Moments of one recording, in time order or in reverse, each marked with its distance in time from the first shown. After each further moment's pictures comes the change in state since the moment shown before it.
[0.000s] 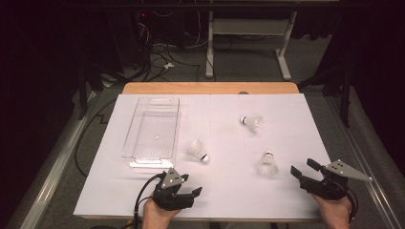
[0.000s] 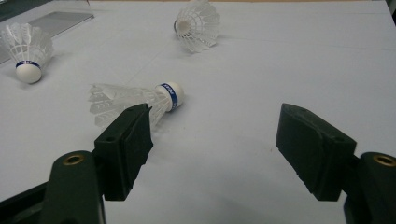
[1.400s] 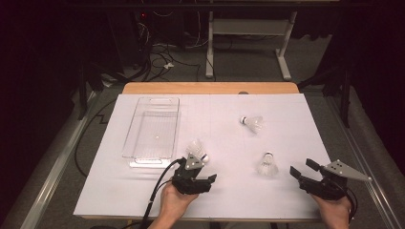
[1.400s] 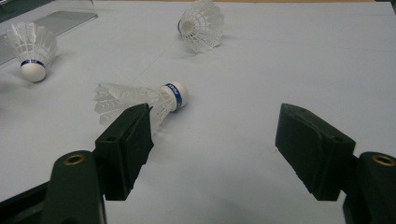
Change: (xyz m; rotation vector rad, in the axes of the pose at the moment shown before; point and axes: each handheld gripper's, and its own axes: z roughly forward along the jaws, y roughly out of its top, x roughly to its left) left arm -0.005 0.048 0.038 0.055 0.026 -0.017; right arm 0.002 0.000 0.000 0.002 0.009 -0.008
